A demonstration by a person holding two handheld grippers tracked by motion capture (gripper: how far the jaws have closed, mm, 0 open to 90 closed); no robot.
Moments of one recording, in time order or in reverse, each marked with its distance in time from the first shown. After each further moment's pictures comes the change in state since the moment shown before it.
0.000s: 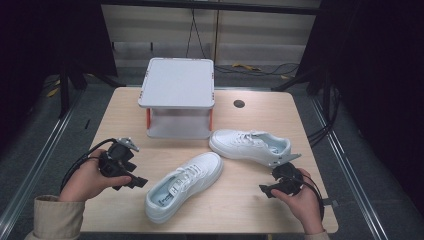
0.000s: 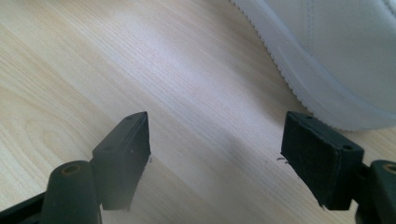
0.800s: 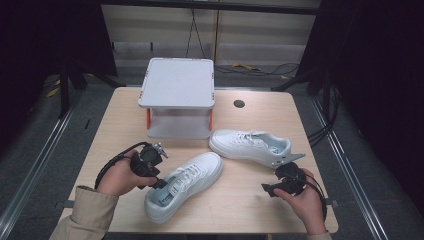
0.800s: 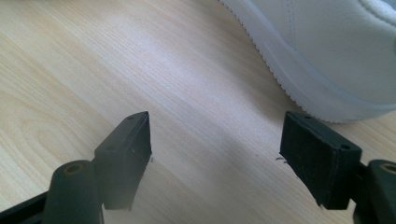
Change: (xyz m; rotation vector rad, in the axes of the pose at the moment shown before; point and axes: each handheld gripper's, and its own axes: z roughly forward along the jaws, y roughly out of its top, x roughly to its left) left arm -0.019 0.035 0.052 0.103 0.006 0.116; right arm -0.005 -0.003 -0.005 -0.017 -0.006 0.019
